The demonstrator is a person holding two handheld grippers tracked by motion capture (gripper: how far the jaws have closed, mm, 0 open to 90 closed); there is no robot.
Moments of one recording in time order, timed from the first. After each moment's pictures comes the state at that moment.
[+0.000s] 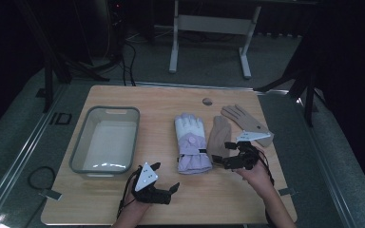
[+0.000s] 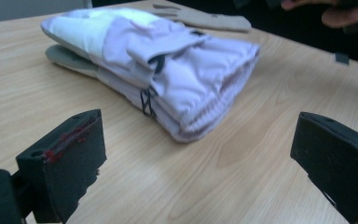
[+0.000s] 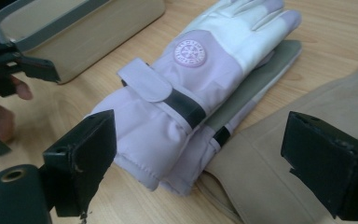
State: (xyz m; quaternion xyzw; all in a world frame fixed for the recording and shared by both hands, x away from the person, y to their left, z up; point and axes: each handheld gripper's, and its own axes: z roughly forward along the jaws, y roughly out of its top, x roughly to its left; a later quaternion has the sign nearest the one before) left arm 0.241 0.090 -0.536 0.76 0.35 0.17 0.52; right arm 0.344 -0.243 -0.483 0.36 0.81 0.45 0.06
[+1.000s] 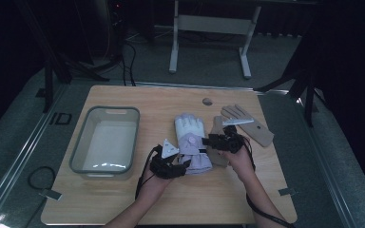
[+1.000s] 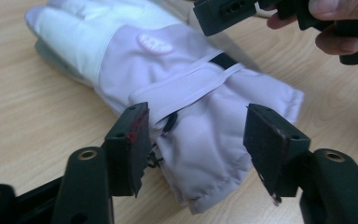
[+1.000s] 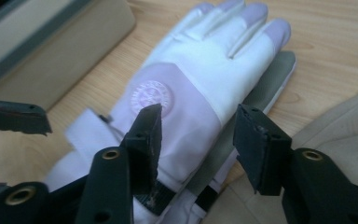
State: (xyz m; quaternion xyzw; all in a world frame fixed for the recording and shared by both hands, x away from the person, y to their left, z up) left arm 0.297 0.041 -0.508 0.79 0.41 0.14 0.43; right arm 0.402 -0.206 -0.499 0.42 0.80 0.43 0.03
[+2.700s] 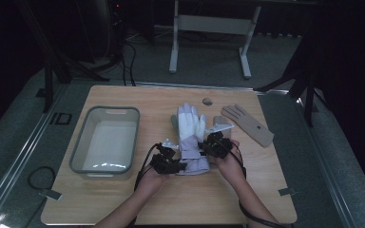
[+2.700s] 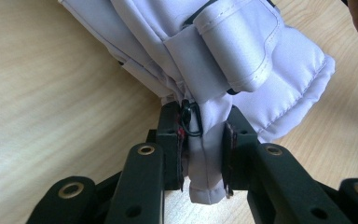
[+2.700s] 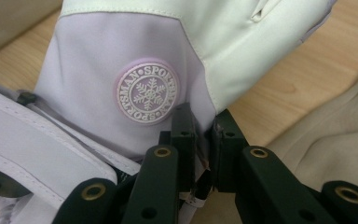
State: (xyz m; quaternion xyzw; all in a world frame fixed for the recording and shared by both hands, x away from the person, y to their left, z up) left arm 0.326 0.050 -0.522 0.82 0.42 0.00 0.38; right arm 0.378 -0.164 -0.499 0.39 0.84 0.34 0.14
